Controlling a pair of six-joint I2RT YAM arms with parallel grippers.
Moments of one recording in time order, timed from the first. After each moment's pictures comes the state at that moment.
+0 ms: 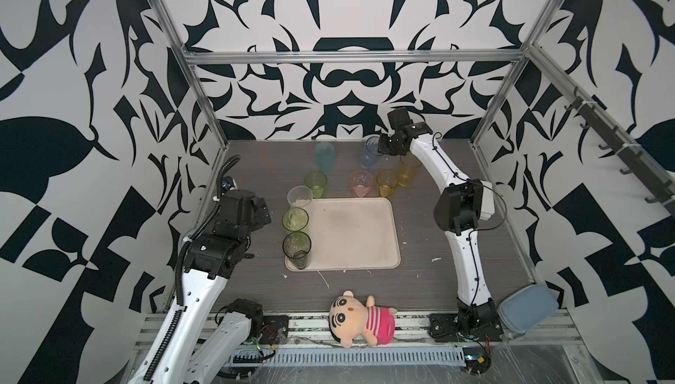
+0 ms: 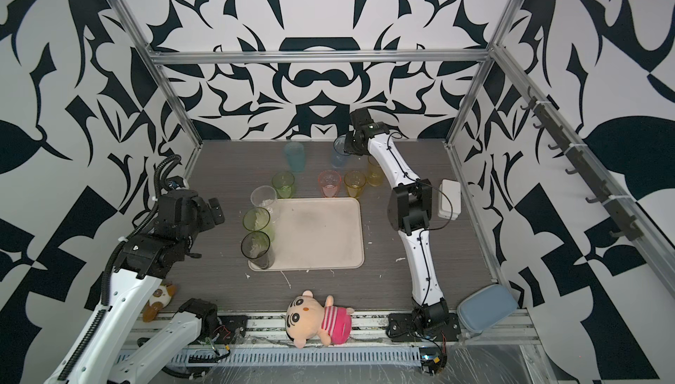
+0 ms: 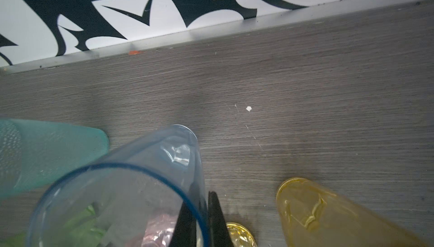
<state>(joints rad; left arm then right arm) -0.28 0.79 0.96 -0.87 -0.47 -0.39 0.33 2.36 2.40 -0.96 0.00 0.41</state>
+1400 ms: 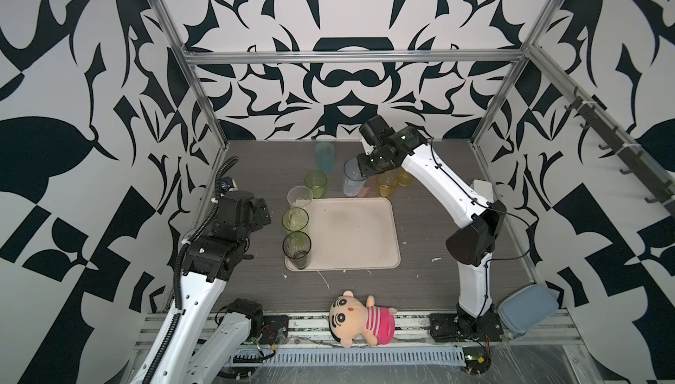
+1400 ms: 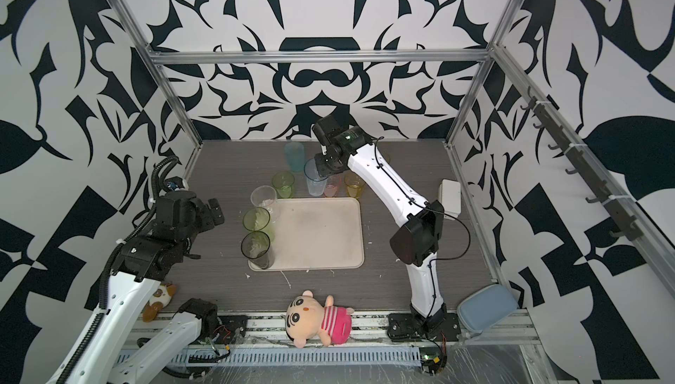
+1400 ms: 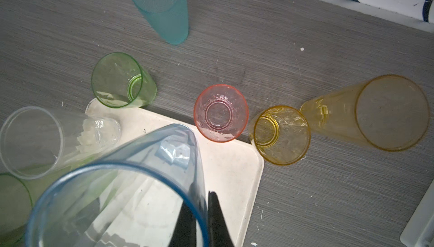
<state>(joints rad) -0.28 0.78 0.96 -0.86 -0.46 -0.39 0.65 2.01 2.19 -1.23 0.11 0.31</state>
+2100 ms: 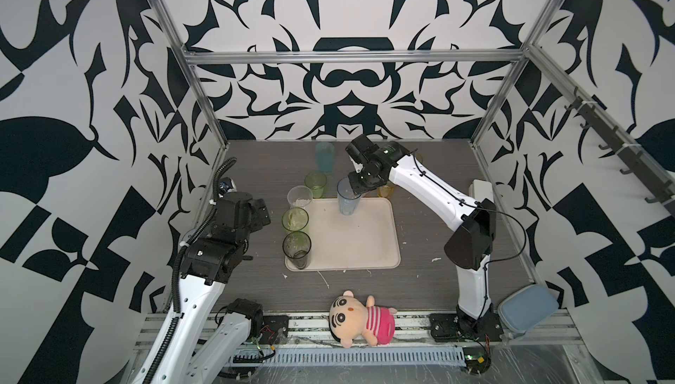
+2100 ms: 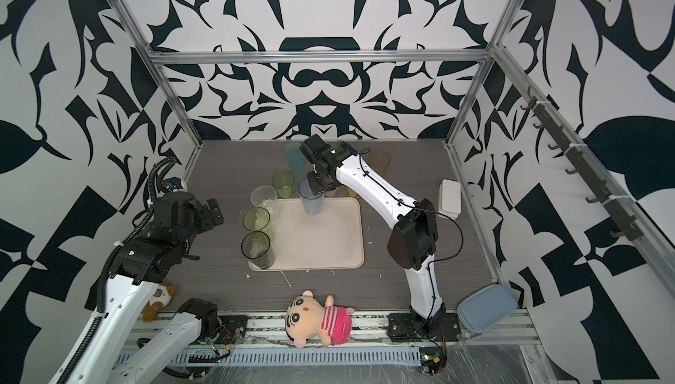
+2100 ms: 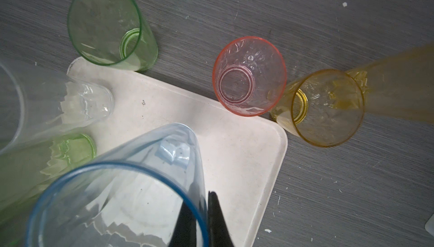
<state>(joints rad) -0.28 0.76 0.96 -0.86 -0.45 -0.39 0.71 2.00 2.03 -1.18 0.12 0.36</state>
